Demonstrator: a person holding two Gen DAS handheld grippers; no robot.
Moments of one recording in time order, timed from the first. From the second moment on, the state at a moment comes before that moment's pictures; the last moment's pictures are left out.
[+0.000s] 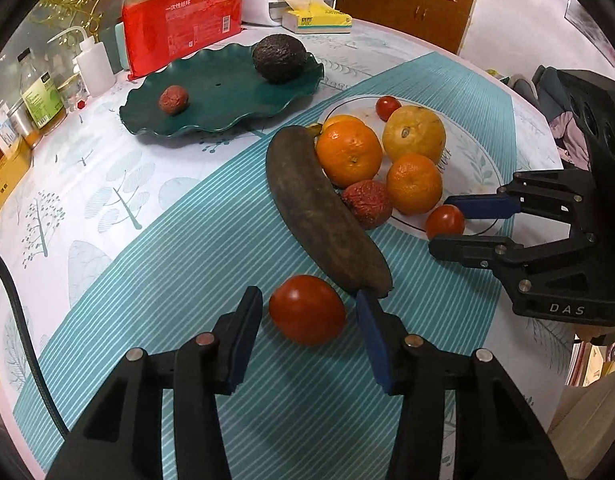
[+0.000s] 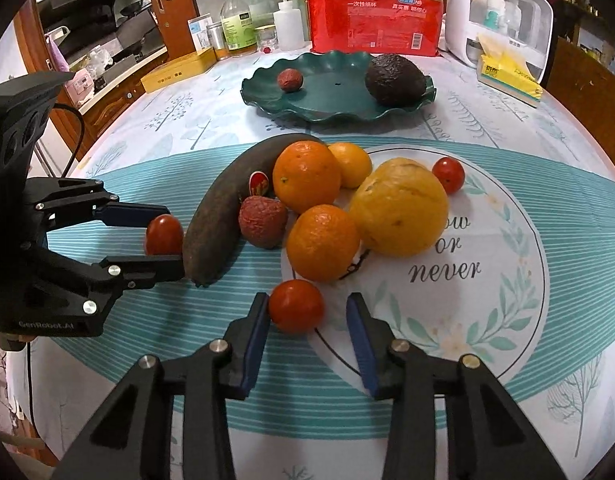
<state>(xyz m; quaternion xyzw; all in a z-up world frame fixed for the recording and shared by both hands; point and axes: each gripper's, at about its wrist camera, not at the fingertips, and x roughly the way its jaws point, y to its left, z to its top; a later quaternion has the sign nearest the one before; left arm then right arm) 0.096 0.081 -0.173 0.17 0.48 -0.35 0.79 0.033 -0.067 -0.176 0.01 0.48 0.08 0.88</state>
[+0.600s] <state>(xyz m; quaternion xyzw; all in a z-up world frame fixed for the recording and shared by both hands) 0.081 0.106 -0.152 0.10 0.47 -0.30 0.82 0.021 -0.066 -0.174 0.01 0.48 0.11 0.87</state>
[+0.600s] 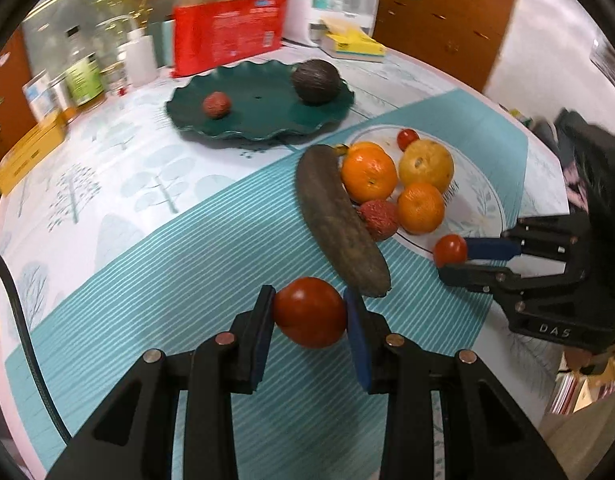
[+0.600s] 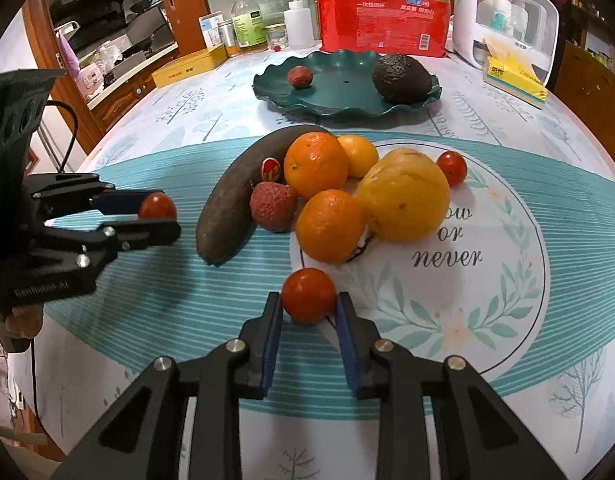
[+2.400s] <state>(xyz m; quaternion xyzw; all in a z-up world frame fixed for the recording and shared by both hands) 0.311 0.036 -0.075 -0.03 0.52 -0.06 0.85 0.346 -0.132 -0.053 -0.01 0.49 0.19 0.85</state>
